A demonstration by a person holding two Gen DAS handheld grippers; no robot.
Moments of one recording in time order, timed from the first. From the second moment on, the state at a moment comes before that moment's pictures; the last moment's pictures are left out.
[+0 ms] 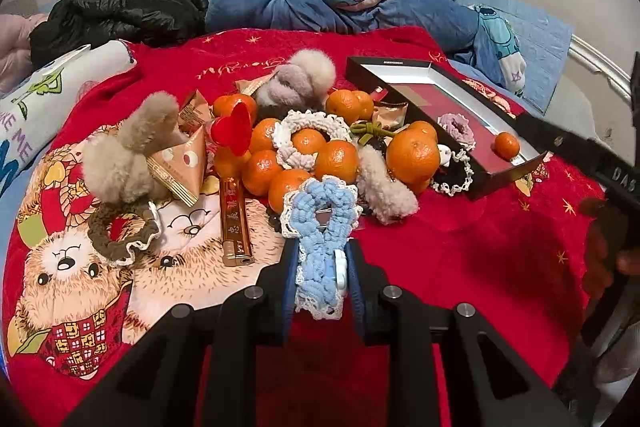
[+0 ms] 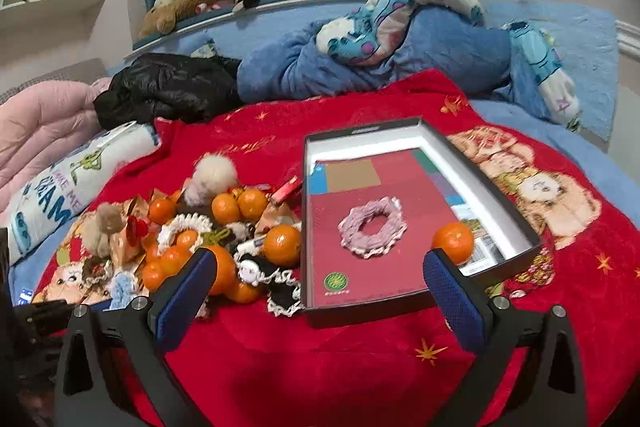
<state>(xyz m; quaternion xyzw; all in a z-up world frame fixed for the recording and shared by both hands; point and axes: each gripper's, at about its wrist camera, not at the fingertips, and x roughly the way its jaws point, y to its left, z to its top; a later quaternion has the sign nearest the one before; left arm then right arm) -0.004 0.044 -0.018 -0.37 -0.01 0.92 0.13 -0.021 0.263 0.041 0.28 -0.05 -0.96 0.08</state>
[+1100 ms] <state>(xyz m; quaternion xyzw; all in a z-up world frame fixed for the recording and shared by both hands) -0.007 0.039 -0.011 -0.39 -0.04 0.91 0.14 -0.046 0.208 0.008 0.31 0.09 -0.94 0.14</state>
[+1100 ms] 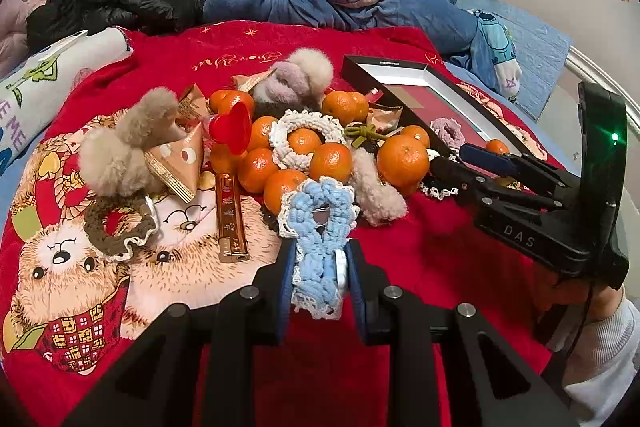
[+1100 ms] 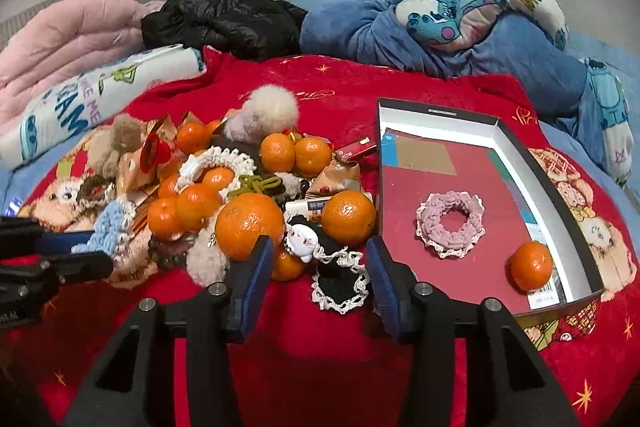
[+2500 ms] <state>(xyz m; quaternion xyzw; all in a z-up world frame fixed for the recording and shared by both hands) 0.001 0.044 -0.002 -0.38 -0.05 0.91 0.14 -0.039 0.233 0.029 0.30 -0.02 -0.95 0.13</state>
